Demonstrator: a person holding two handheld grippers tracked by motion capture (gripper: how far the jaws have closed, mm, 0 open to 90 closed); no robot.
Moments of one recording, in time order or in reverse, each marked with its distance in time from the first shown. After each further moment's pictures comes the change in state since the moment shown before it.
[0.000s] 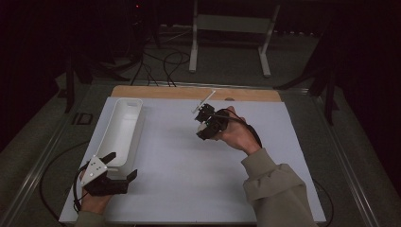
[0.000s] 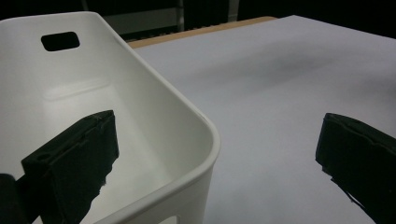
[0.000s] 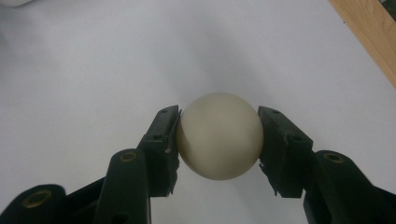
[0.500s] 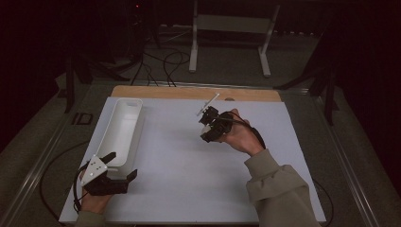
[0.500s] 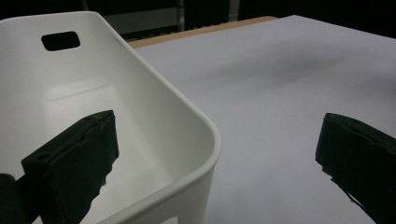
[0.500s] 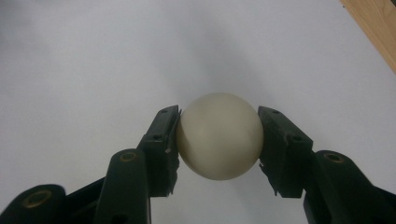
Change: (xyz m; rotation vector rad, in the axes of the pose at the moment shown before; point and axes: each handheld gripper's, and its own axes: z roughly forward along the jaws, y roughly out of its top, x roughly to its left) left arm 0.000 0.000 0.001 0.000 0.001 -0.002; right arm -0.002 -0.013 0.001 0.015 -0.010 0.006
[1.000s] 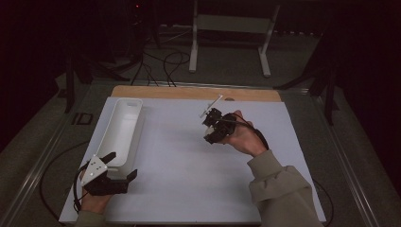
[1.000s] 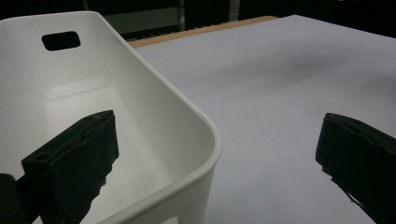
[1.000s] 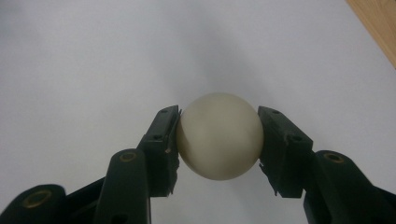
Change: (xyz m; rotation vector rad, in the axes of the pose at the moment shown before) left arm 0.000 0.000 0.000 0.002 0.001 0.001; right arm -0.002 -0.010 -0.001 0.013 -0.010 -0.005
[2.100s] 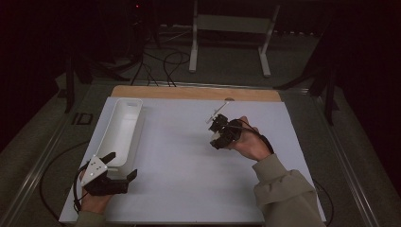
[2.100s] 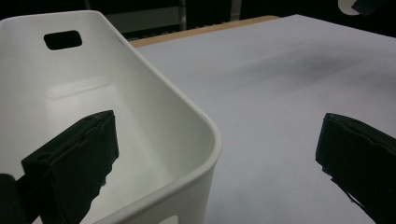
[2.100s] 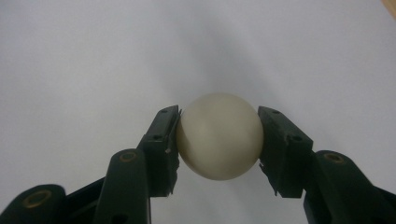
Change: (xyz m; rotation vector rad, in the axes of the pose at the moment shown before) left arm -0.001 0.000 0.000 0.003 0.007 -0.004; right arm -0.002 -0.024 0.006 0.029 -0.001 0.025
